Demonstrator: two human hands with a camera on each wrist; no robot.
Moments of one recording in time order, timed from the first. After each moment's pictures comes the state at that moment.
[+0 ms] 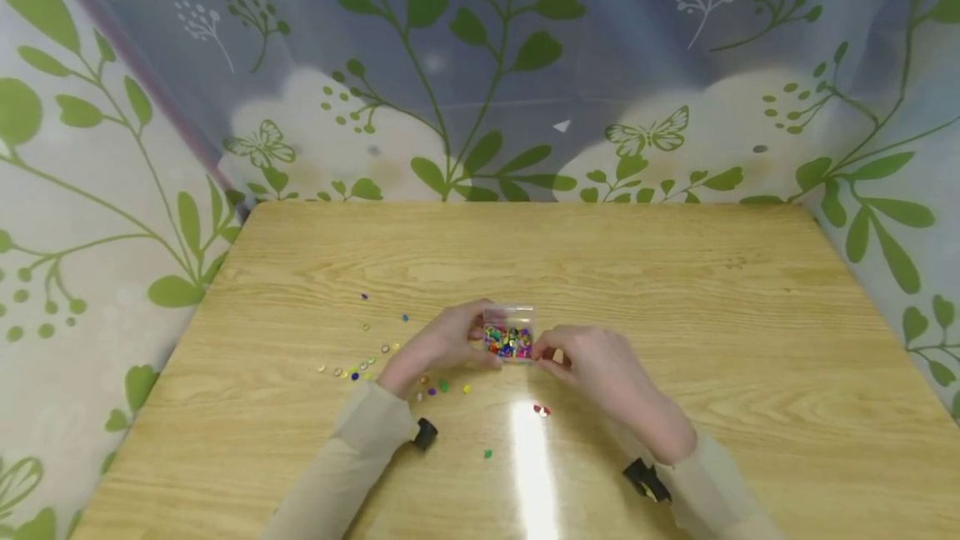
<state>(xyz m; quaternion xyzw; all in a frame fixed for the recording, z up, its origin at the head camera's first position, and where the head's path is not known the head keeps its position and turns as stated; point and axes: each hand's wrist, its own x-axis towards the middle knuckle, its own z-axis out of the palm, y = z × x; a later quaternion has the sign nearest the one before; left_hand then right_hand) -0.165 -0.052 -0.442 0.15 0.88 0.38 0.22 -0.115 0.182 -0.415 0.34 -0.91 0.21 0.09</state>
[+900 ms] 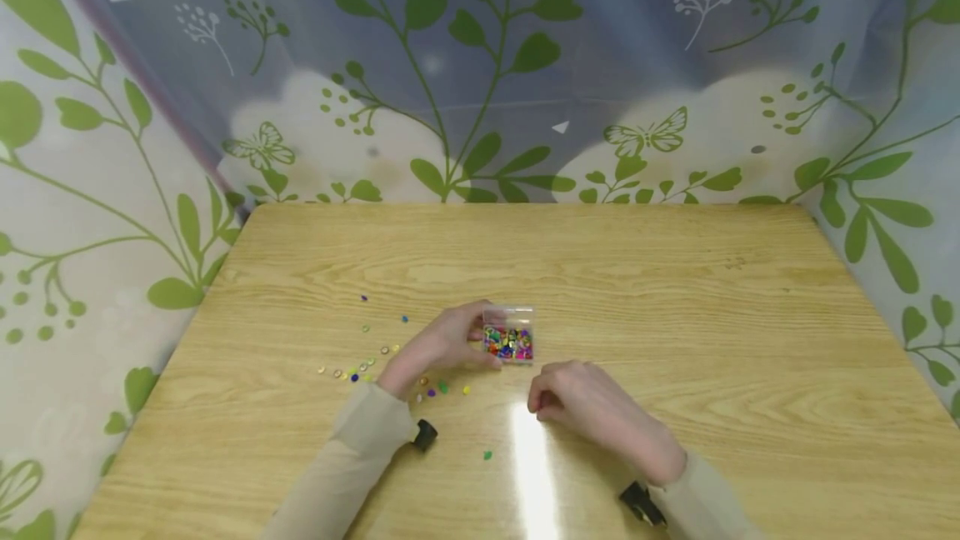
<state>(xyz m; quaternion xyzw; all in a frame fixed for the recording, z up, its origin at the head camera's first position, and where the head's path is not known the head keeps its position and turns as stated) -0.163 -0.053 -0.442 0.16 0.88 0.40 0.21 -0.097 0.182 -0.438 0.37 -0.89 0.26 -0.07</state>
